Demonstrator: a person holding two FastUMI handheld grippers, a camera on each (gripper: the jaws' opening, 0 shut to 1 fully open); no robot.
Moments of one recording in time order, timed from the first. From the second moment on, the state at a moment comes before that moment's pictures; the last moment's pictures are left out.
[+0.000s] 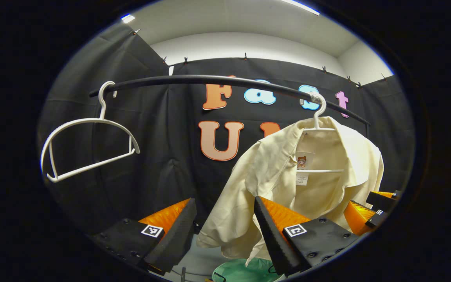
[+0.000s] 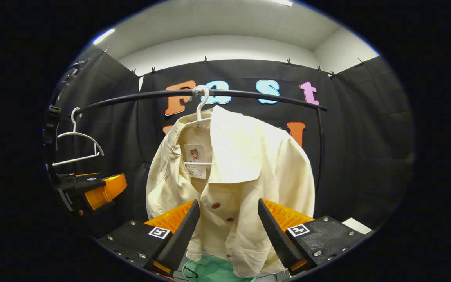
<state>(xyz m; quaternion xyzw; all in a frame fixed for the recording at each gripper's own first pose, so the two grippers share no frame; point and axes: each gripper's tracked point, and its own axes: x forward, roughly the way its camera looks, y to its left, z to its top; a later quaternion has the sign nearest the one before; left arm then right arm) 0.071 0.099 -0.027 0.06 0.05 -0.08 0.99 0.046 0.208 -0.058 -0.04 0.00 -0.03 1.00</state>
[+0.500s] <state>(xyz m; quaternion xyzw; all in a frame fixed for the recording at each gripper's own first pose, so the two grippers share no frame) 0.076 0.105 -0.021 0.05 0.04 -0.09 0.99 0.123 0.221 -0.062 -0.03 0.02 -0.02 1.00</state>
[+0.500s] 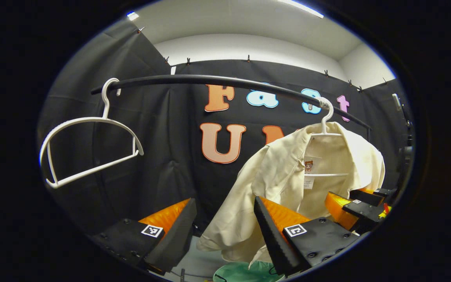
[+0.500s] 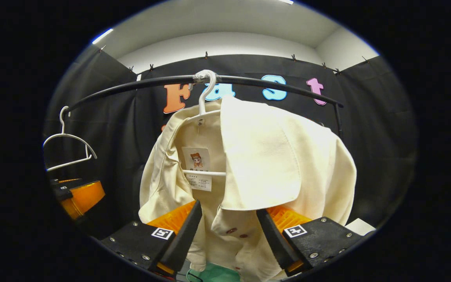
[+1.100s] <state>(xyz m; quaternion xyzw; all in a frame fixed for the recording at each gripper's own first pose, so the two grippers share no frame) 0.053 0.089 -0.031 0.03 0.05 -0.11 0.99 0.109 0.187 -0.063 -0.02 0.03 -0.04 1.00</state>
